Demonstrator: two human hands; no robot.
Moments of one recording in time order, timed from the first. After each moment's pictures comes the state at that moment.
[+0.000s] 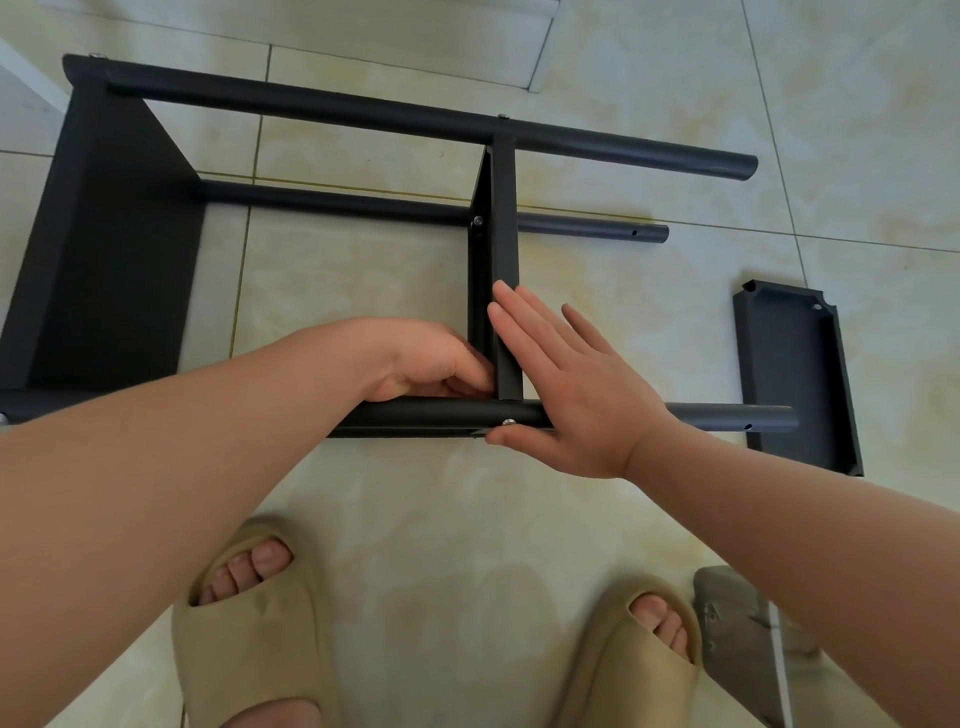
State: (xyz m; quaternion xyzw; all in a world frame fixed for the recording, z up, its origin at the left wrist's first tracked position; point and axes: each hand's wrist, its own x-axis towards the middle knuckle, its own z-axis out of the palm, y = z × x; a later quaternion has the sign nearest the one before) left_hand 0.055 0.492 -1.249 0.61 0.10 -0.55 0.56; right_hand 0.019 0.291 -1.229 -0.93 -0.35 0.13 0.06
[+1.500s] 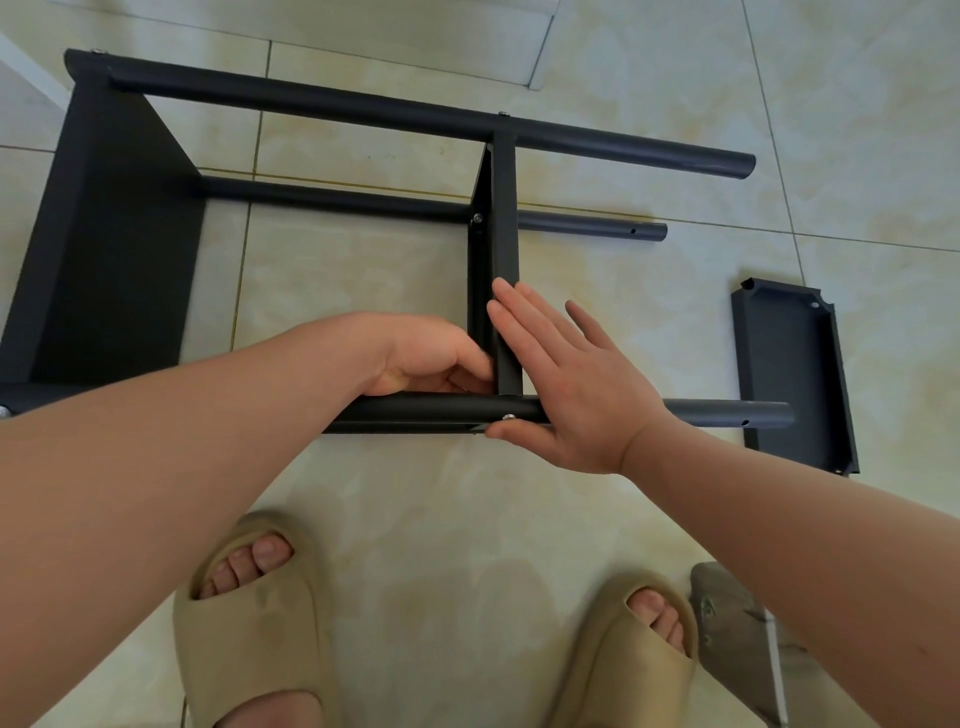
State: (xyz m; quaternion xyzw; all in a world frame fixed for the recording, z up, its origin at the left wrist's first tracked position) left_hand 0.056 0.494 -1.248 0.60 0.08 -0.57 0.55; right_hand 0.018 0.292 -1.229 -0.93 -0.34 0.12 0.03
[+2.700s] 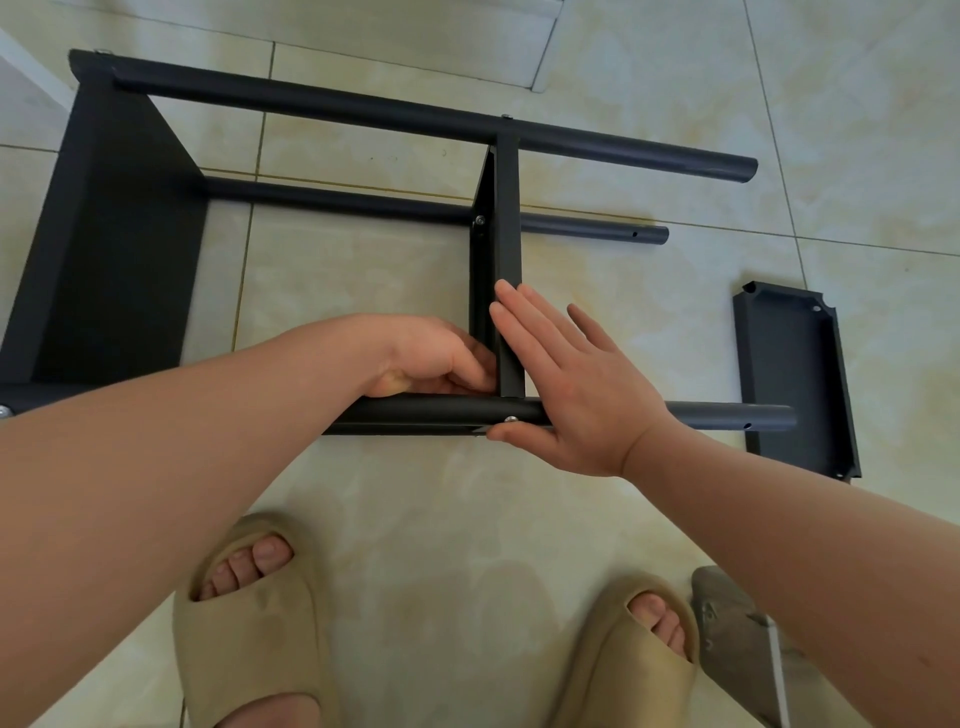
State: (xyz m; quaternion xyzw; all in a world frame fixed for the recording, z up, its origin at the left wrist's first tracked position) left_hand 0.057 0.495 -1.252 0.59 0.09 -0.55 0.58; right_hand 0.019 0.292 -1.230 -0.93 -0.34 0.11 0.03
